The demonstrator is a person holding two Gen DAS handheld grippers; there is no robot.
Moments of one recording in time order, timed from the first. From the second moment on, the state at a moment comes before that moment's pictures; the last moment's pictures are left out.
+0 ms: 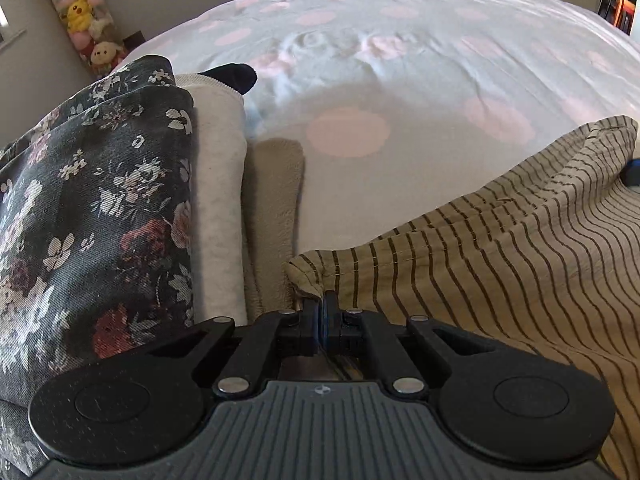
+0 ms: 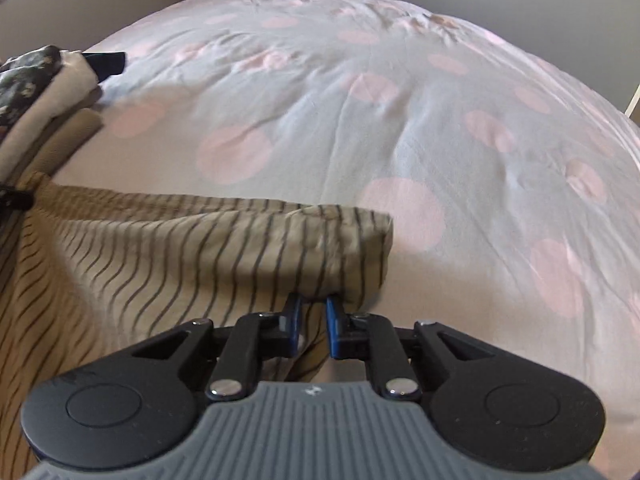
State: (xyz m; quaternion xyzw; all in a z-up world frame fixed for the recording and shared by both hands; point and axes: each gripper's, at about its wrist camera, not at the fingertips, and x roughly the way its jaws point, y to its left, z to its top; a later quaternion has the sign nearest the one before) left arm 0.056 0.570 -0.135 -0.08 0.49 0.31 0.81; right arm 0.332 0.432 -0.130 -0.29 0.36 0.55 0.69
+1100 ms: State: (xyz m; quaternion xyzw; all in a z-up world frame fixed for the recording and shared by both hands) left arm -0.048 0.466 -0.092 -0.32 0.42 0.23 0.82; right arm 0.211 0.232 -0.083 -0.18 0.40 0.52 0.73
